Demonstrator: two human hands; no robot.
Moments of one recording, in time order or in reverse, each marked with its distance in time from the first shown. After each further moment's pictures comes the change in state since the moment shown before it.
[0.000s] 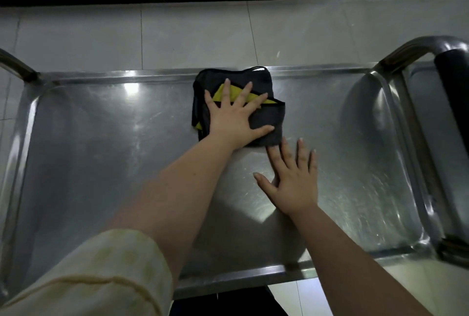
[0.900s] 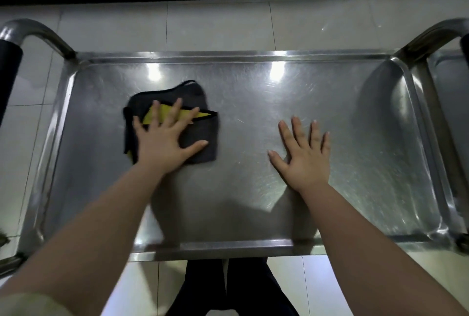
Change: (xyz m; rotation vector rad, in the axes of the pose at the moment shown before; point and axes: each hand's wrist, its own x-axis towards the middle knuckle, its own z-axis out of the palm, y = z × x) left_hand -0.157 -0.126 0.030 -0.026 0.096 -0.279; right_hand 0.001 0.002 0.000 0.024 -0.020 0.009
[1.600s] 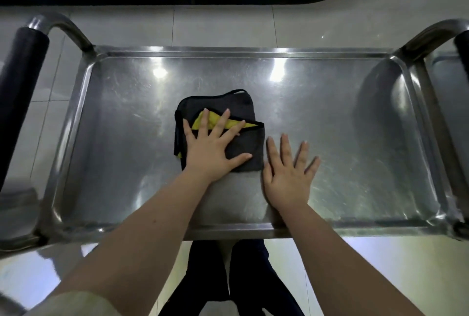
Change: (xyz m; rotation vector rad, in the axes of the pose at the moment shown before) left_hand -0.041 0.069 0.017 -0.006 0.031 0.167; right_hand -0.067 -0.065 0.015 0.034 -0.051 0.102
